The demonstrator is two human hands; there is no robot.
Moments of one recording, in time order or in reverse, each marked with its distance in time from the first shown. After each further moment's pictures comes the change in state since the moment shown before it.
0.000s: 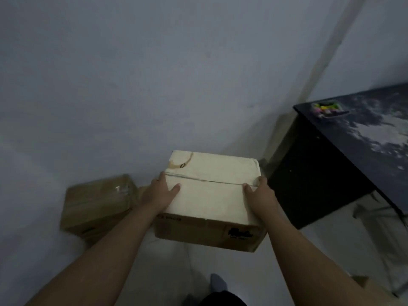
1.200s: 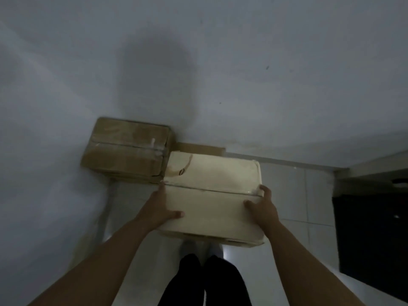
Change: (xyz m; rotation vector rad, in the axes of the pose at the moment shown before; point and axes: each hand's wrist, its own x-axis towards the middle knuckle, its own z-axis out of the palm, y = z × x) left_hand 0.131 -0.231 0.093 -0.382 -0.200 -0.405; right_hand 0.146 -0.058 0.272 -0.115 -0.557 0.035
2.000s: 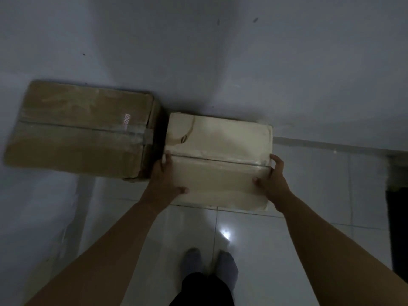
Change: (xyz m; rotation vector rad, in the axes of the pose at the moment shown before) left_hand 0.237 -0.075 0.079 0.089 0.130 0.069; right_hand 0.238 0.038 0.116 0.166 -0.064 -0.113
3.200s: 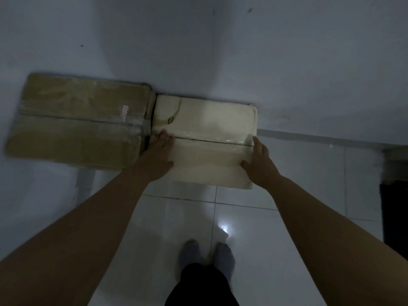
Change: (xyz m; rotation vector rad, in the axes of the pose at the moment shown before) left_hand 0.022 0.027 -0.052 0.483 -0.162 0.171; right_hand -0.002 -0.037 0.013 -0.457 -0.056 -0.155
